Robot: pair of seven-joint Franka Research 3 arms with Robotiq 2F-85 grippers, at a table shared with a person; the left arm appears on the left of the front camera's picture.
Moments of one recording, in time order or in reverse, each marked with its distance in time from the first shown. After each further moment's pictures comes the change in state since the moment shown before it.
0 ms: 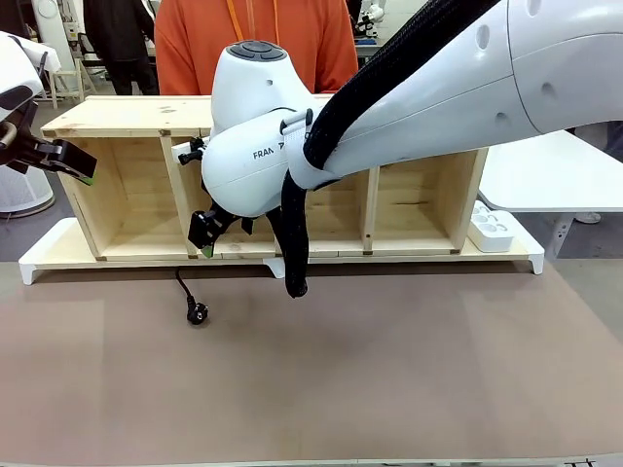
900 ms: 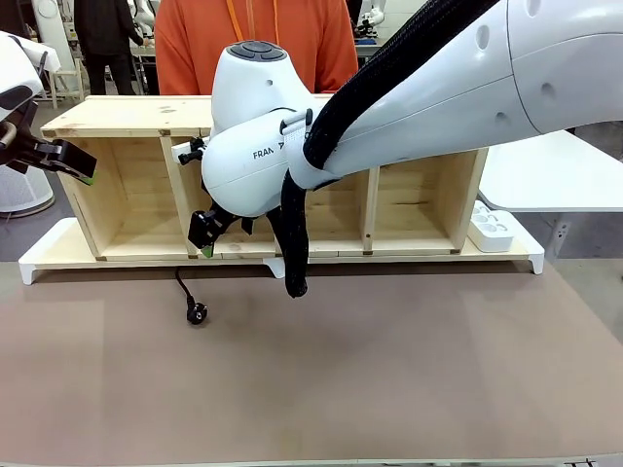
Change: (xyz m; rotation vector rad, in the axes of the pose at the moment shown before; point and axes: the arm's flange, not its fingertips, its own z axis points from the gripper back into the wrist) left arm 0.000 0.000 0.000 0.000 0.000 0.000; right arm 0.001 0.000 0.000 0.002 -0.002 -0.001
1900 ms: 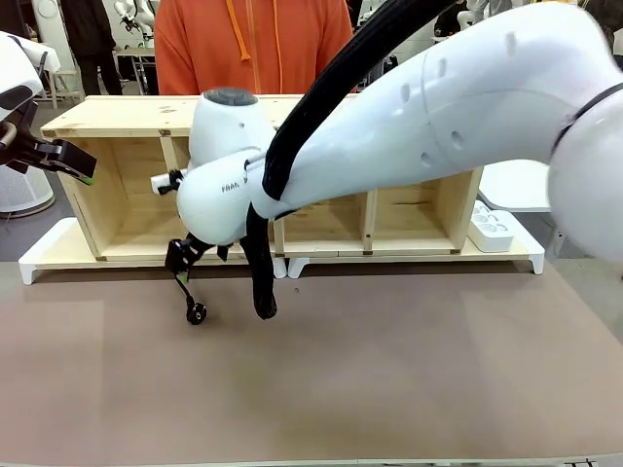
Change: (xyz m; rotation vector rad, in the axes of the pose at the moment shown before) left arm 0.000 0.000 0.000 0.000 0.000 0.000; right arm 0.019 0.018 -0.083 0.084 0.028 0.001
